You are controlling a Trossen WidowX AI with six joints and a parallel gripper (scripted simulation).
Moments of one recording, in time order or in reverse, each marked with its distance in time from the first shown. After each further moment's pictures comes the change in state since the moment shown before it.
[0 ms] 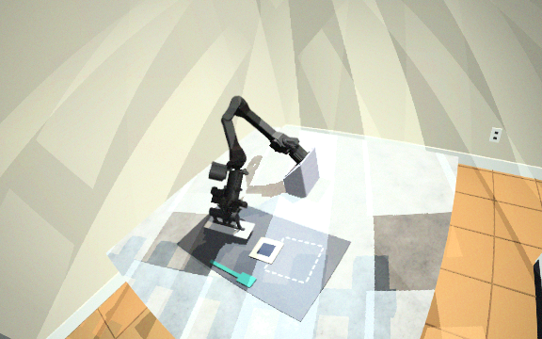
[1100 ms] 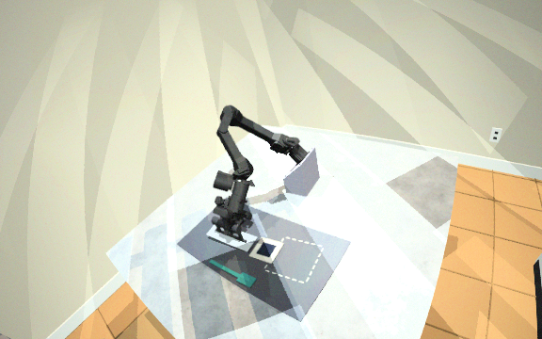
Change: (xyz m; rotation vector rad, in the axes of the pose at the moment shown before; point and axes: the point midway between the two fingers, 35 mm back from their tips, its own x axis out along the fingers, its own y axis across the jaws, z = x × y) arm 0.037 0.011 -0.025 0.071 -0.090 0.014
